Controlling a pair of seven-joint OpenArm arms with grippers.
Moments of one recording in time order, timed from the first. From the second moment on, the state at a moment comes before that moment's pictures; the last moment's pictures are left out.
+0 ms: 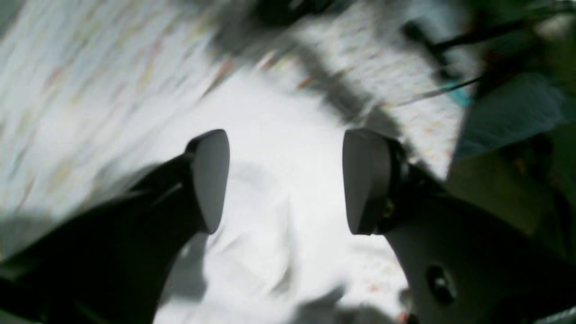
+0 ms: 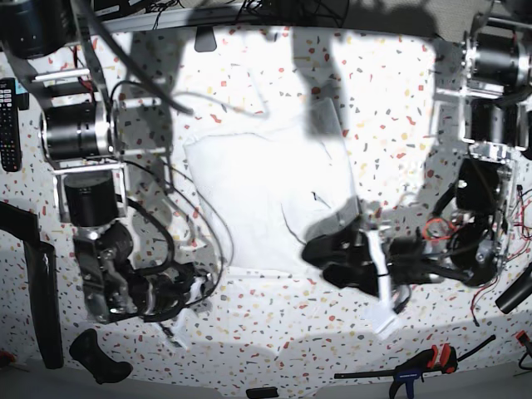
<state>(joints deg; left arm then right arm) -26.3 -13.8 9.3 86.0 -68.1 -38.1 74.9 44.6 12.7 -9.5 45.0 24.2 35.0 -53.7</state>
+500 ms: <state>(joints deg) -8.2 -7.7 9.4 97.1 -62.6 -38.2 75.1 44.5 9.8 -9.5 44.9 16.1 32.4 -44.9</state>
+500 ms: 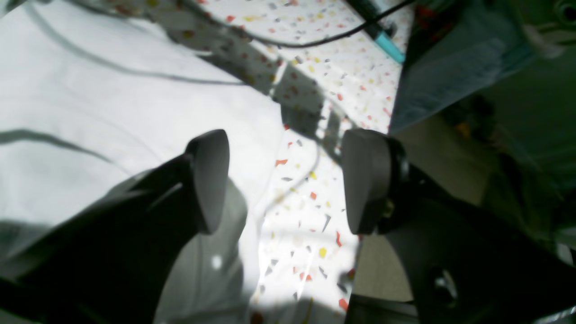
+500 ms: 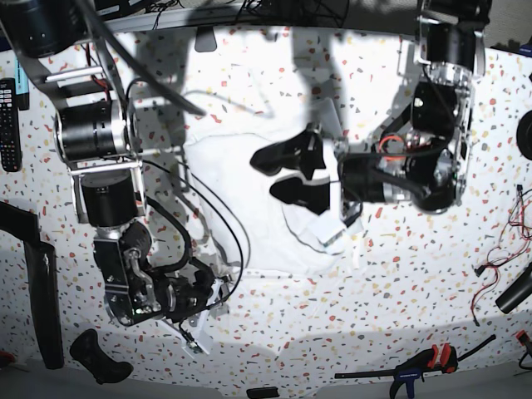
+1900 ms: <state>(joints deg) -1.0 -7.5 9.1 79.4 -24.3 -32.1 46.7 19.5 12.4 -9.4 69.5 23.4 34.7 -56.8</state>
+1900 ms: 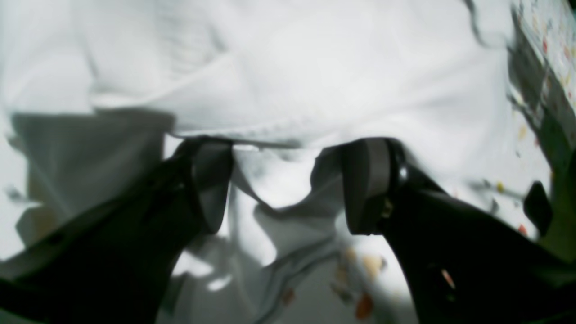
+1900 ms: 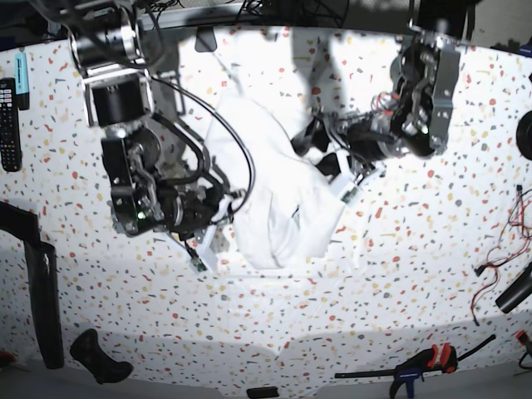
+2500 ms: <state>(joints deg) -12.8 -14.5 9.4 73.1 -20.3 -30.3 48.5 6.9 15.4 -9.1 82.0 35.0 34.8 -62.2</state>
